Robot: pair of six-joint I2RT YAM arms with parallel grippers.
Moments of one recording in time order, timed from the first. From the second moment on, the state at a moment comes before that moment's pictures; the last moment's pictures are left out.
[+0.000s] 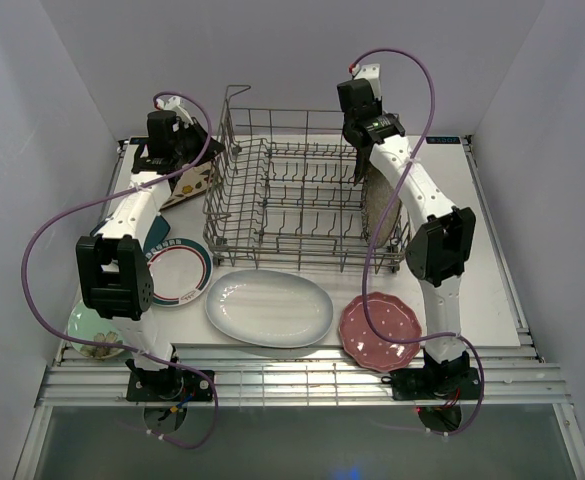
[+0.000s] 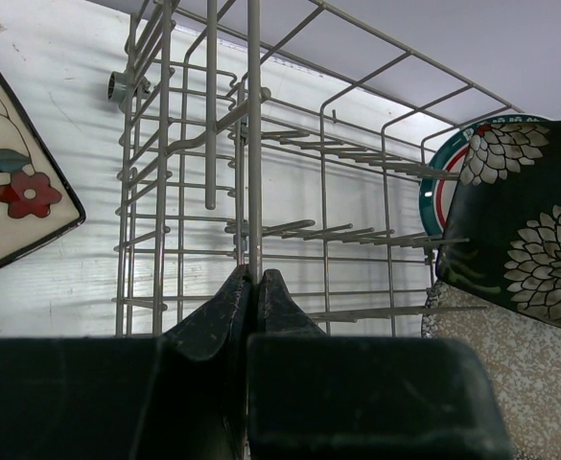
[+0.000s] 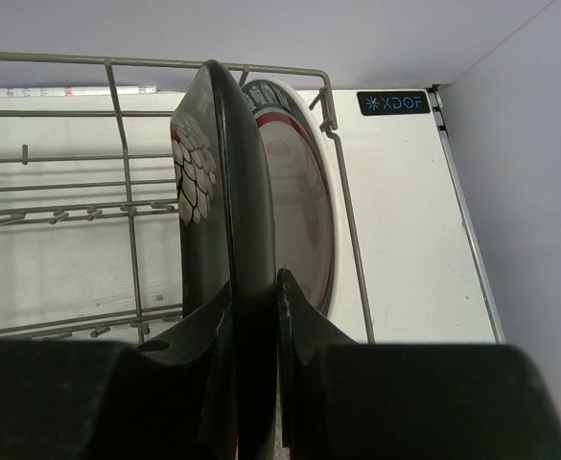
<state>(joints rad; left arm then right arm) -0.08 1.78 1.53 -0.16 0.31 -0.51 0.45 2.15 2.27 -0.67 0.69 0.07</state>
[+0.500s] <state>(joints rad) -0.08 1.78 1.53 -0.16 0.31 -0.51 0.44 2.19 2.30 -0.66 0.65 0.02</state>
